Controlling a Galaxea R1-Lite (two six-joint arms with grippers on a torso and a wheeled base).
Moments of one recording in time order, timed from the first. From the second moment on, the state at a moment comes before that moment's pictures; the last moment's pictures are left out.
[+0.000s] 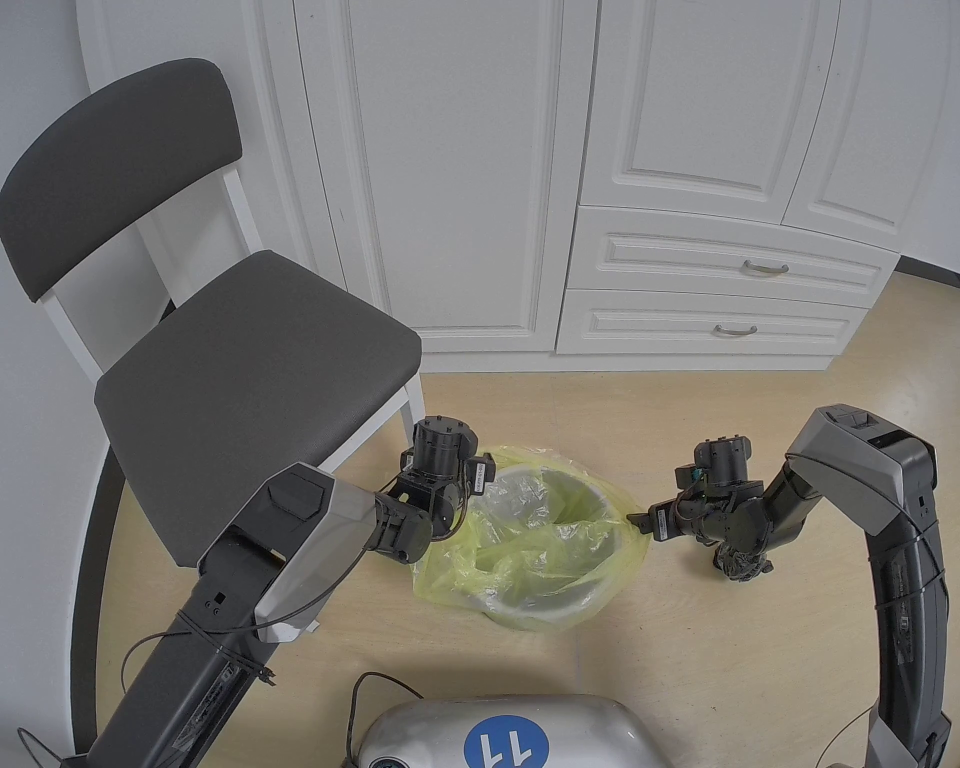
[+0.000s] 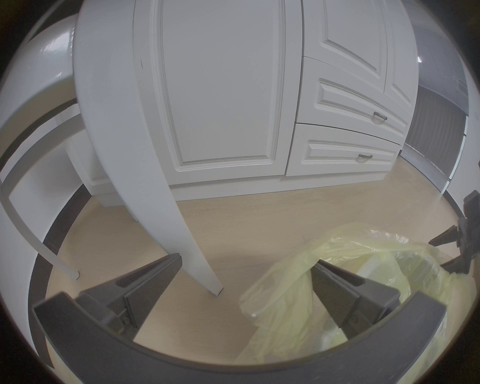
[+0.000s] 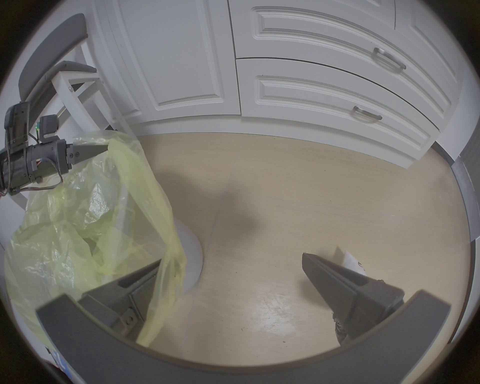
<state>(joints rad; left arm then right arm) -0.49 2.88 -2.00 -0.54 0.35 -0.07 0.17 2.55 -1.24 -0.68 0.04 -0.08</state>
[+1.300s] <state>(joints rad) -0.55 2.66 -1.65 -0.67 0.36 -0.13 0.27 2.32 -0.96 -0.82 0.15 -0.08</state>
